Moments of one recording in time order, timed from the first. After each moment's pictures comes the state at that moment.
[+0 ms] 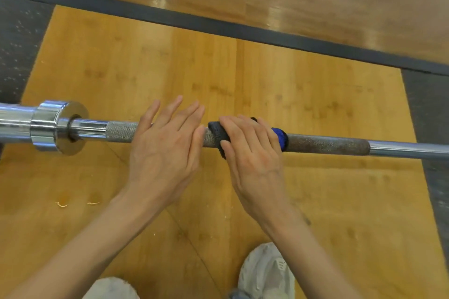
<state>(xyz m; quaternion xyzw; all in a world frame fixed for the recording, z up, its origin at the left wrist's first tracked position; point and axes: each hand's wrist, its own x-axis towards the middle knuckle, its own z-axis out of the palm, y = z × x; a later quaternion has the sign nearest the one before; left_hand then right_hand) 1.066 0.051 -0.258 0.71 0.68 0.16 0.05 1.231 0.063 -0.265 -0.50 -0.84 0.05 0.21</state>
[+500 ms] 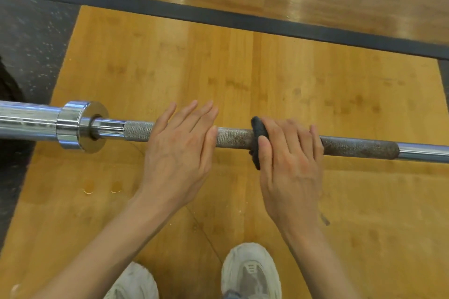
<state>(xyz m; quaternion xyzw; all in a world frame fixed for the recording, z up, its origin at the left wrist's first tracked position) 1.068 0.038 -0.257 0.70 0.68 0.18 0.07 1.246 0.048 -0.259 -0.61 -0.77 0.02 0.20</state>
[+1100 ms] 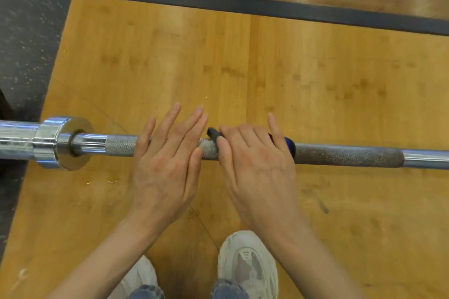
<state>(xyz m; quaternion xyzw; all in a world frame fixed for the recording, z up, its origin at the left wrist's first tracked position) 1.078 -0.003 -0.266 0.72 0.67 0.18 0.00 1.228 0.031 -0.245 -0.56 -0.81 0.08 0.13</state>
